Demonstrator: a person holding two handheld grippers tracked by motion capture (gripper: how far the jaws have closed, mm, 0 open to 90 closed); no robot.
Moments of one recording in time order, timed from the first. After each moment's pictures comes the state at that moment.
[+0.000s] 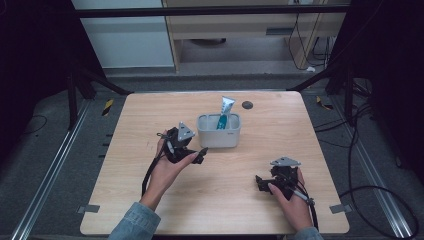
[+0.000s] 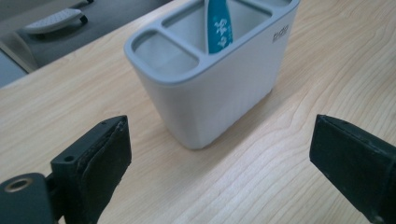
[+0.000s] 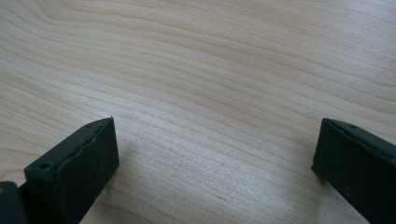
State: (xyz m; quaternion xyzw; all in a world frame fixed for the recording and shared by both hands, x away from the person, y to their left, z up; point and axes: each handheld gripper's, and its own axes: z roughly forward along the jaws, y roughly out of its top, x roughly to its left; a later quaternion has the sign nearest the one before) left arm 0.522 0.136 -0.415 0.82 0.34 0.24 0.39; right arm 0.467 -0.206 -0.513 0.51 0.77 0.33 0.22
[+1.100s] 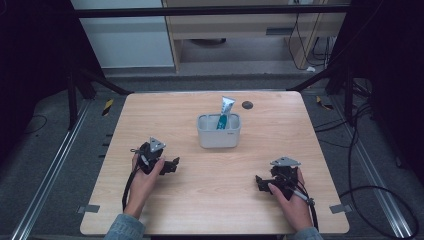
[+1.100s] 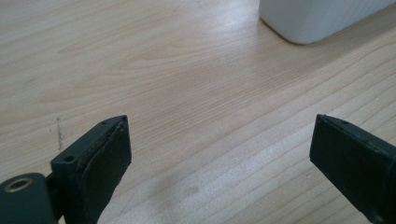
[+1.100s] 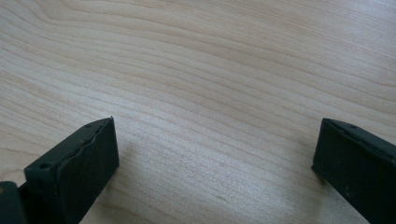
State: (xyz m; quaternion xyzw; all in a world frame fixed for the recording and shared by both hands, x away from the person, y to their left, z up) left arm 0.520 0.217 -0.480 0.79 0.44 0.24 0.34; right arm 0.467 -0.206 -0.513 0.51 0.77 0.33 0.22
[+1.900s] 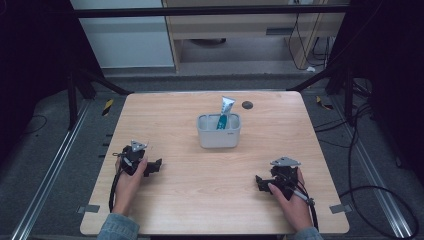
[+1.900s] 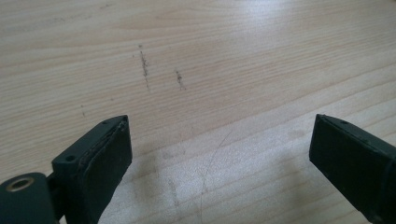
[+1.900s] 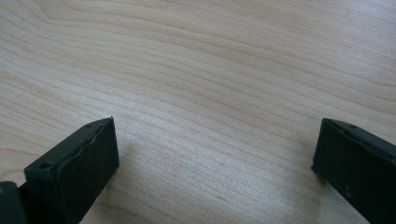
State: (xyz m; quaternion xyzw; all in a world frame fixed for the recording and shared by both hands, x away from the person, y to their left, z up) left arm 0.525 0.272 -0.498 0.77 0.51 0.23 0.30; right arm 0.467 -0.206 -0.513 0.51 0.77 0.33 0.22
